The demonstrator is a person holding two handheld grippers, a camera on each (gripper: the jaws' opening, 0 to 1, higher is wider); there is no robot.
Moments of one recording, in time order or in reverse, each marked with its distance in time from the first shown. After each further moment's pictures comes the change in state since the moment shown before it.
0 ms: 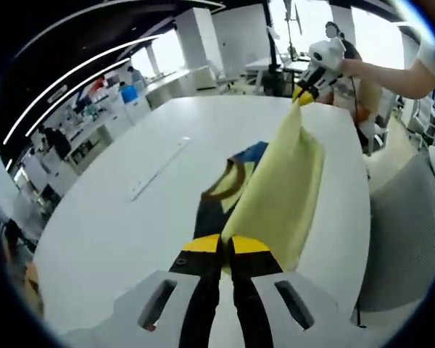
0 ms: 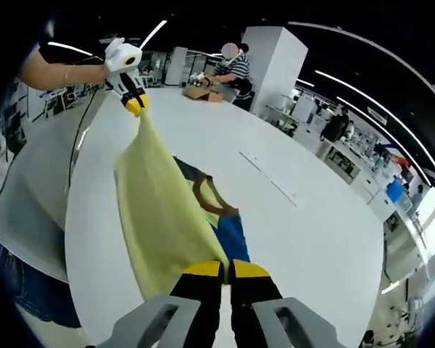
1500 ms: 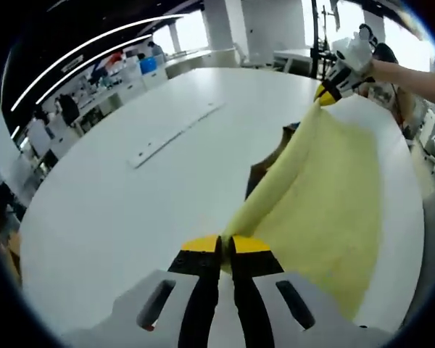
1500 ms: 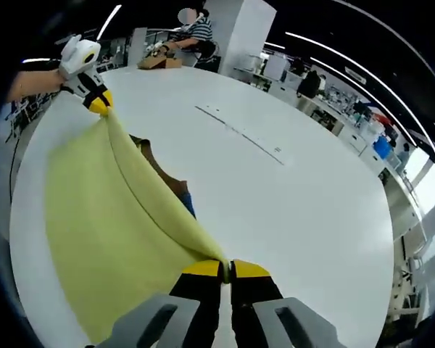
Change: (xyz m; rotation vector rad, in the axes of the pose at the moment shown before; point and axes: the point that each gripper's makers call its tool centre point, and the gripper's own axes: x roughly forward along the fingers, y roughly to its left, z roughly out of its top) left arm 0.120 0.074 -0.065 -0.187 0.080 0.042; right arm 0.130 -0.059 -0.053 0.159 0.206 -0.095
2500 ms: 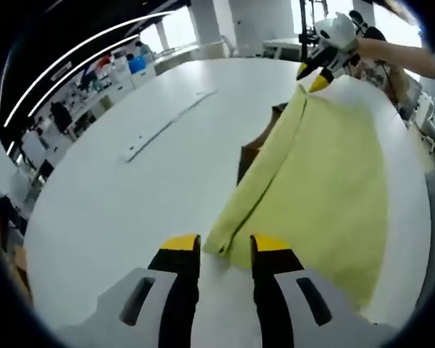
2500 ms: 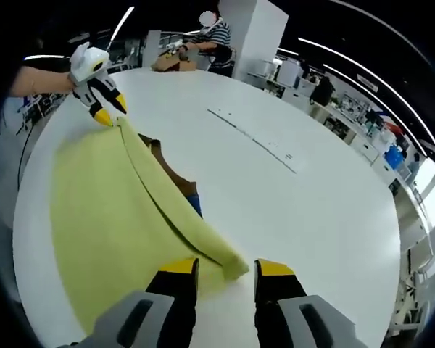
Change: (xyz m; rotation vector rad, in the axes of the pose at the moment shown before) left arm 0.001 -0.009 -0.019 0.136 0.051 0.000; right arm -0.001 0.010 0.004 -0.083 -0.029 0.063
